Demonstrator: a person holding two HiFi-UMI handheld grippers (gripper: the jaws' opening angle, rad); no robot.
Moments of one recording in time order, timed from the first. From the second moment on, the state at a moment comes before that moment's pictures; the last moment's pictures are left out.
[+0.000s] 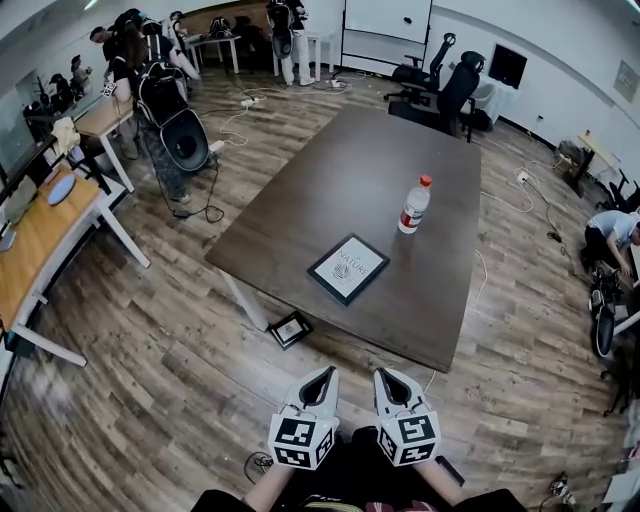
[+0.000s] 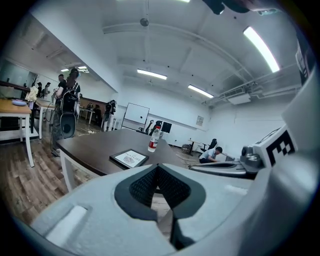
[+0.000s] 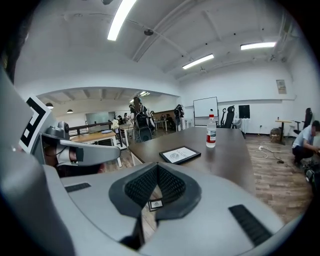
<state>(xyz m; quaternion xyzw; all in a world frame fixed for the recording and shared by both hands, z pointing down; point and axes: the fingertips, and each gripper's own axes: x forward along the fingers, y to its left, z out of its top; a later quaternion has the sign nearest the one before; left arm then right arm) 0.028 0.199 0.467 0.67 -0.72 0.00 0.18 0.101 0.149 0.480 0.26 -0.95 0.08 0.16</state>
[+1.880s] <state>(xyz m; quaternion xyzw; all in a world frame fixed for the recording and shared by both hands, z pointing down) -0.099 0.016 0.512 0.59 -0.77 0.04 0.26 -0.020 -0.072 0.538 0.23 -0.92 0.23 0.22</state>
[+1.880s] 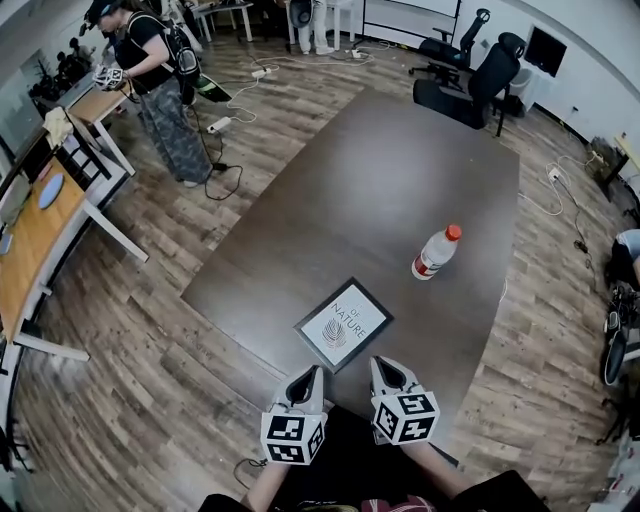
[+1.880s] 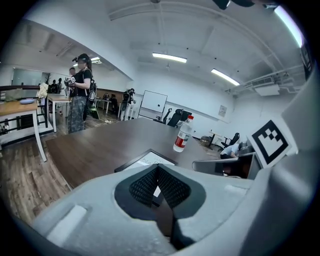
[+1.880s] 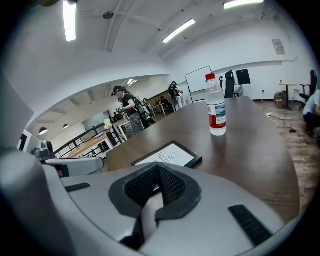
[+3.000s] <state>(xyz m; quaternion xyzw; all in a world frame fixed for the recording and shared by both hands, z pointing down) -0.183 -0.085 0.553 0.73 -0.58 0.15 0.32 -0.055 -0.125 0.560 0.47 -0.80 0.29 0.21</state>
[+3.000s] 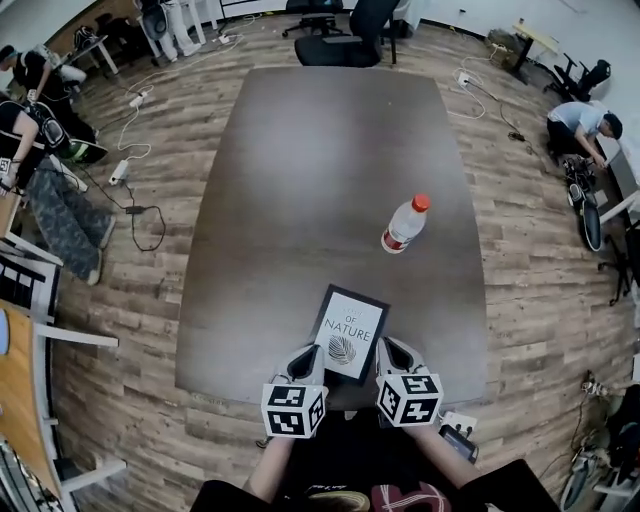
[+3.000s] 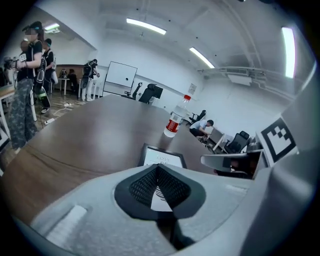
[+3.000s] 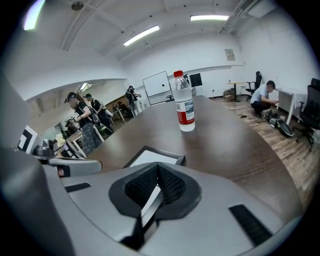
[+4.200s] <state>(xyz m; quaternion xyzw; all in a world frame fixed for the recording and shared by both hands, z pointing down) -0.191 -0.111 0.610 0.71 -0.53 0.29 0.37 -0.044 -0.140 0.613 0.55 -0.71 0.38 0.23</state>
